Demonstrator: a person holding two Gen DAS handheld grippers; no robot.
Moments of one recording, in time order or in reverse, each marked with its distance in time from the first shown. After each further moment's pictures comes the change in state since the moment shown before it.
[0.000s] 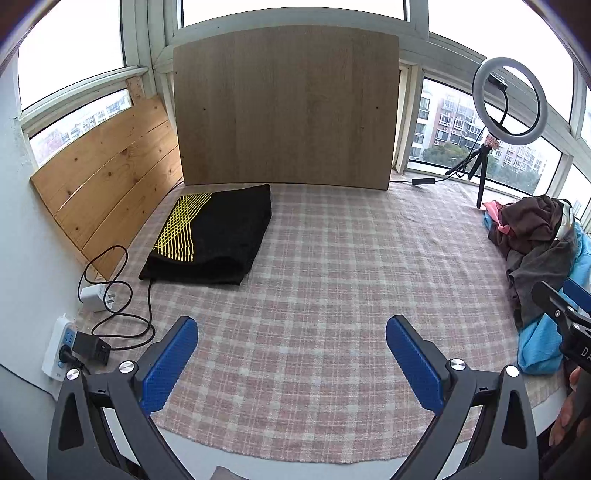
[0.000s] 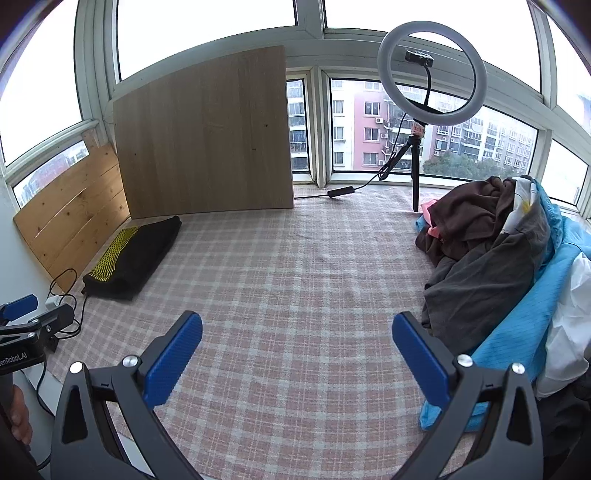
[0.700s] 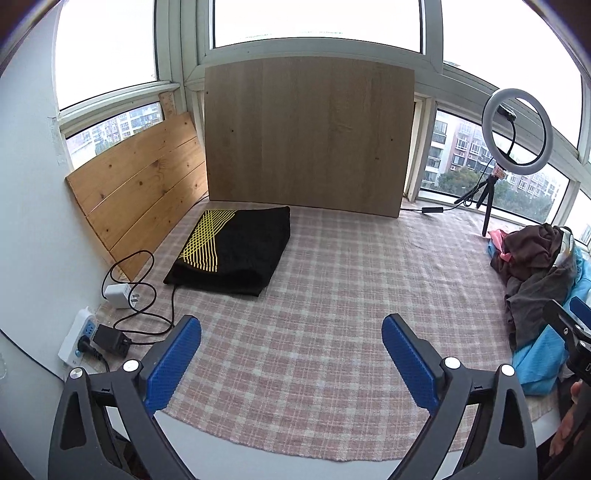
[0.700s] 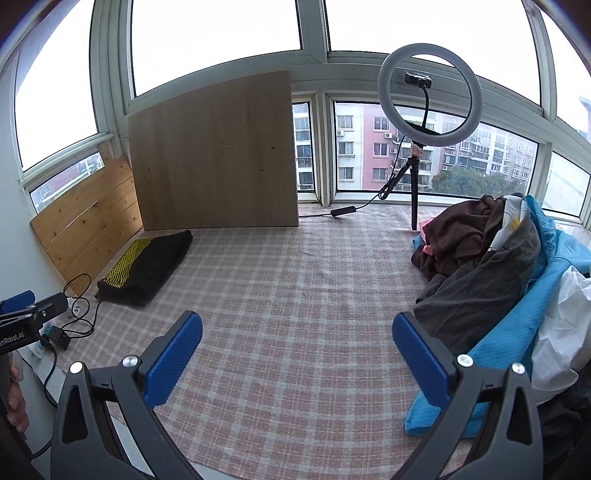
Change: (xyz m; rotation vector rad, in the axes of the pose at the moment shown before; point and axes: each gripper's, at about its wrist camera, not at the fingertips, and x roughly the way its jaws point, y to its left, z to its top) left arm -0.041 -0.005 0.010 -0.070 -0.063 0.069; right arm -0.036 -0.015 0.008 -0.004 -0.062 0.046
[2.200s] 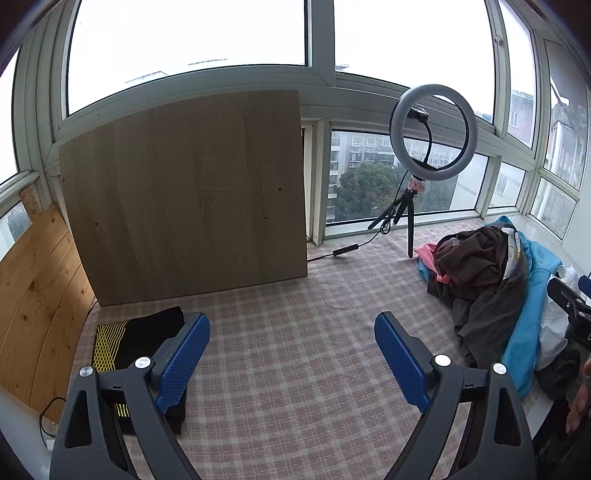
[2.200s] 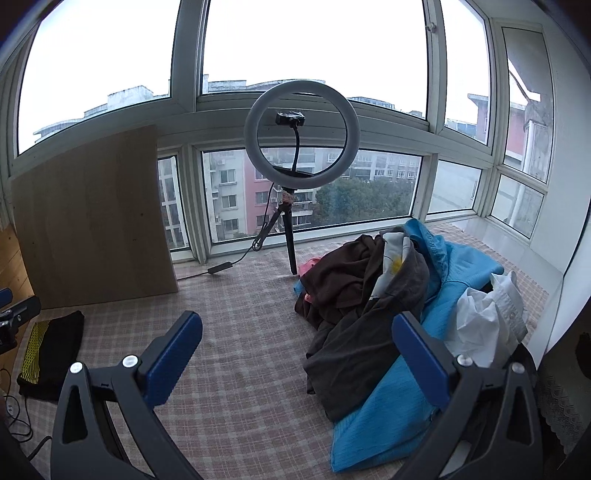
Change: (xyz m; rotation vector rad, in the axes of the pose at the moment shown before) left arm 0.078 -0.082 0.114 0.295 -0.093 -0.355; right arm 0.002 -0.049 0.065 0.175 -0.104 -0.492
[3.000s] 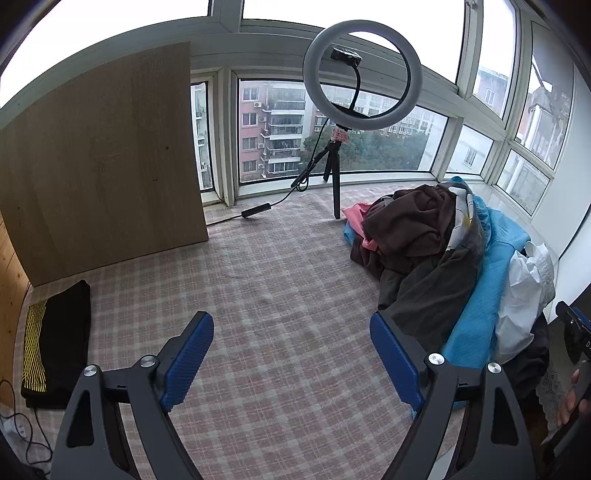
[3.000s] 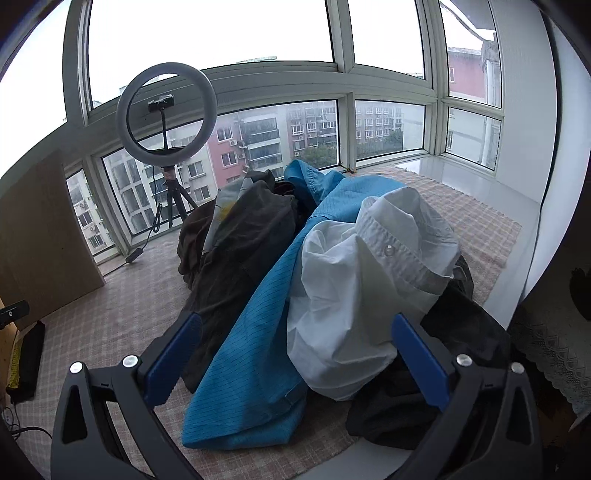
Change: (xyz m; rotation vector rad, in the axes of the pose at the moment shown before) left arm 0.045 -0.153 -0.003 0.016 0.145 -0.148; right arm 0.028 -0.248 -0.056 0.196 0.087 -0.051
